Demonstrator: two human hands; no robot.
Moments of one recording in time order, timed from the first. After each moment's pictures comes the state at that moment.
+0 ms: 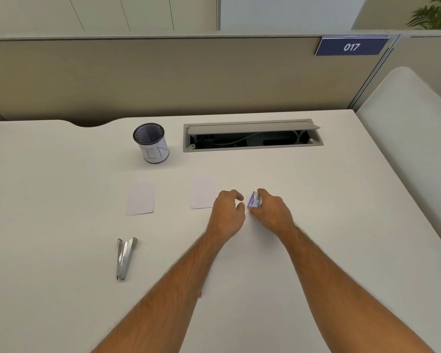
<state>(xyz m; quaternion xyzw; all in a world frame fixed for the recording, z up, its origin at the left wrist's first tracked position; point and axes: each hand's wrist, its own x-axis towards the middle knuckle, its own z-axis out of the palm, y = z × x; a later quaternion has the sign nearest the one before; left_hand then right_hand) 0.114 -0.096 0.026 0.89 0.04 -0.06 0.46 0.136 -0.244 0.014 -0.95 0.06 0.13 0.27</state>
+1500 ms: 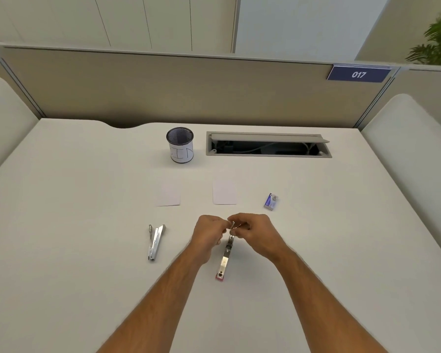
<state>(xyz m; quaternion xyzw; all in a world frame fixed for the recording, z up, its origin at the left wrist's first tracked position) 0.031 -0.001 0.046 0.69 0.24 -0.16 0.66 0.042 -0.163 0.057 -0.87 -0.09 0.16 0.45</state>
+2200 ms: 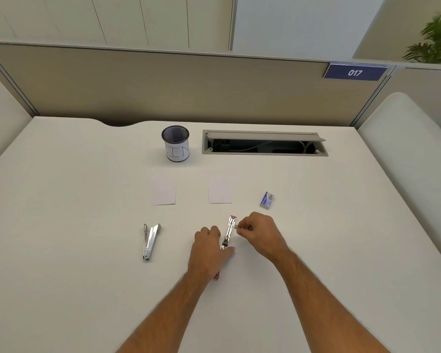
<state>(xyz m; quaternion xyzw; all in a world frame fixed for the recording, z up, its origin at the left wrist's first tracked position) -0.003 -0.016 -0.001 0.93 0.09 -0.11 0.34 0.047 -0.182 0.035 -0.94 -0.06 0.11 0.33</state>
